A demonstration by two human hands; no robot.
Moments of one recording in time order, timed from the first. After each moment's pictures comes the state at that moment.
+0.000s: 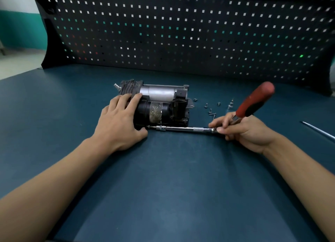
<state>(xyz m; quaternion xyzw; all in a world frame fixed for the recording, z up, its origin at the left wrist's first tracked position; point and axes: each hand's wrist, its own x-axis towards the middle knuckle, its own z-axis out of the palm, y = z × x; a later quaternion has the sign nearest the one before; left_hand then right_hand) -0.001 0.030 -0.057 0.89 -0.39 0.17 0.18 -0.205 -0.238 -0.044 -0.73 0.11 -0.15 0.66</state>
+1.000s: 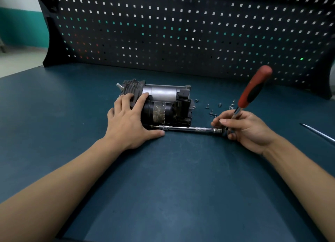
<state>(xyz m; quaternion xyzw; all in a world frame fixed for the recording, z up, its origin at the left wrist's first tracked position) -0.011 0.017 -0.060 0.91 -0.35 0.11 0.21 -0.202 -0.238 -0.044 -0.68 0.17 -0.19 0.69</state>
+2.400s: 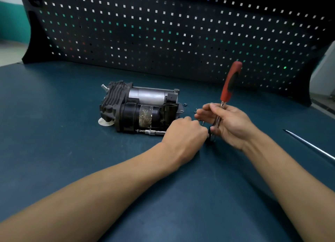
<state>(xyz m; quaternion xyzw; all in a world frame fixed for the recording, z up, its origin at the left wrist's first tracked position) -0.110 -0.089 -0.037 0.77 -0.59 0.23 0.02 -0.182 -0.226 -0.018 -0.62 0.20 -0.22 0.72</state>
